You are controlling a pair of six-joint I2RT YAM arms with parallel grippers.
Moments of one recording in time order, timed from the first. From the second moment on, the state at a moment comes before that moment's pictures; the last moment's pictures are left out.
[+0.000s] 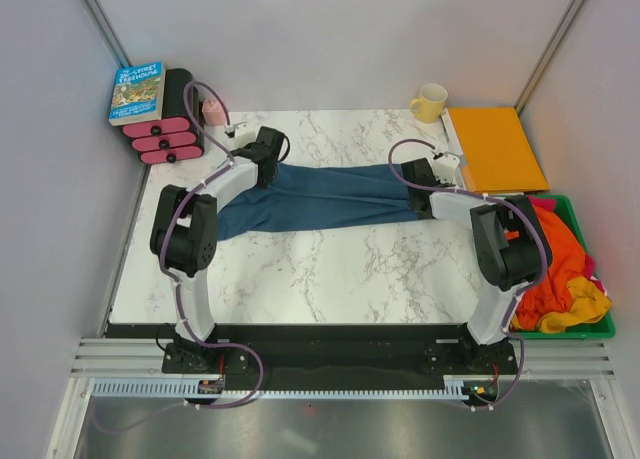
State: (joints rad) left arm -0.34 1.98 1.48 -0.52 -0.78 -0.62; right arm 0.29 1.83 1.04 -0.15 0.70 0.62
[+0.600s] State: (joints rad) left arm -0.50 1.67 1.37 -0.49 -0.84 -0.63; right arm 0.35 1.53 0.95 -0.03 0.63 0.56
